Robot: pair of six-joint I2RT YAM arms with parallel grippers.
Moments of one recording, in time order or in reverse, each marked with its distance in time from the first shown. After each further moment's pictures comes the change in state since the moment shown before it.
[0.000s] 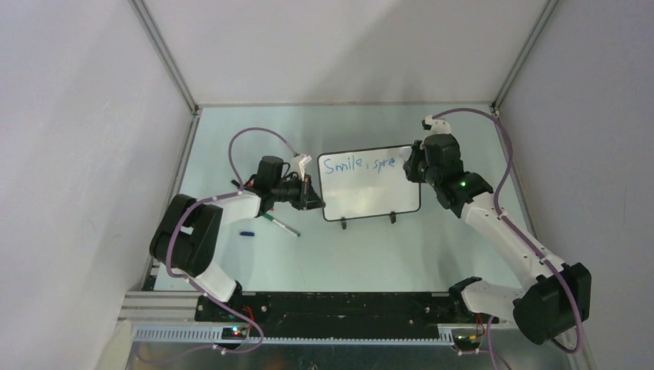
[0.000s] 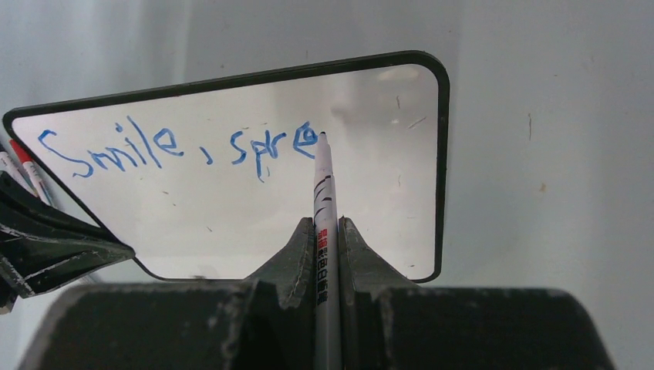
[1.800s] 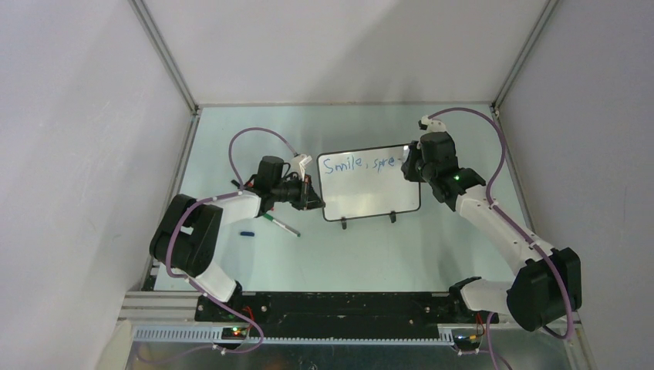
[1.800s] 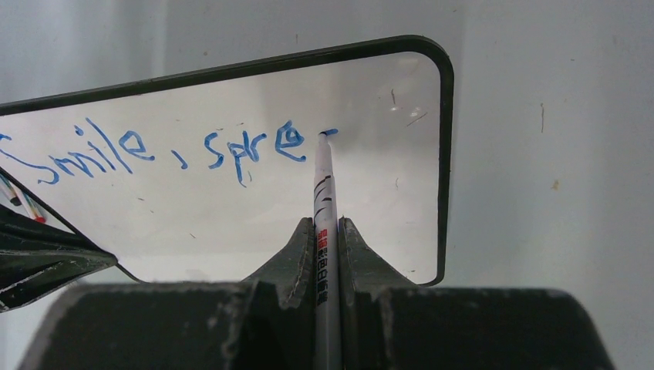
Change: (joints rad) left arm -0.003 0.000 0.000 -0.003 -0.009 0.000; right arm -0.034 0.087 0.000 0.025 -0.032 0.003
